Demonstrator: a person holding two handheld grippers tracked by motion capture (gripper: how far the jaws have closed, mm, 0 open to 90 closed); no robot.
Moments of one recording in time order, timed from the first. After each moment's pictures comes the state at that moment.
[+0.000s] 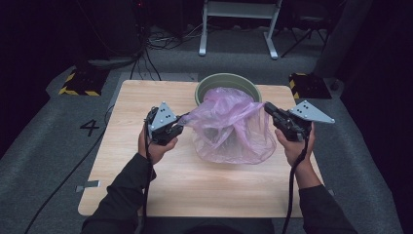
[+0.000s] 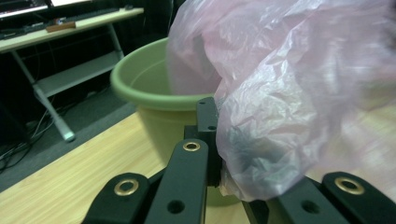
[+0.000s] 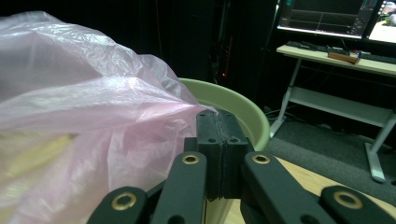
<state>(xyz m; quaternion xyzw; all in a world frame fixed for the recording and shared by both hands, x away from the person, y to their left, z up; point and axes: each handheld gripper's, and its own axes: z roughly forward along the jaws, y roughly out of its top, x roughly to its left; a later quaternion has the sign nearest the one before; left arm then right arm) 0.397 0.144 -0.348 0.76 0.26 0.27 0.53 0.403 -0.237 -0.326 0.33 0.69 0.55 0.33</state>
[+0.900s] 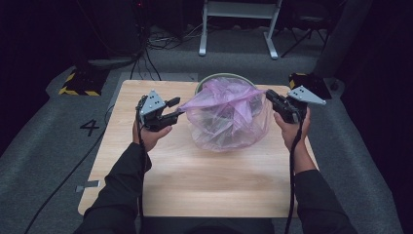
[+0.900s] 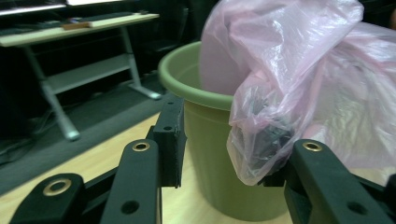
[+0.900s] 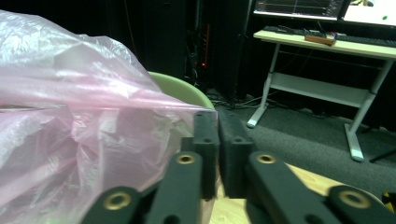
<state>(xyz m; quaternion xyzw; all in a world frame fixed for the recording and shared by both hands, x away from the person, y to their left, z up) 0.438 0.170 -0.355 0.74 0.28 0.26 0.56 0.471 -0.250 -0.342 0.38 0.68 0.53 0.34</state>
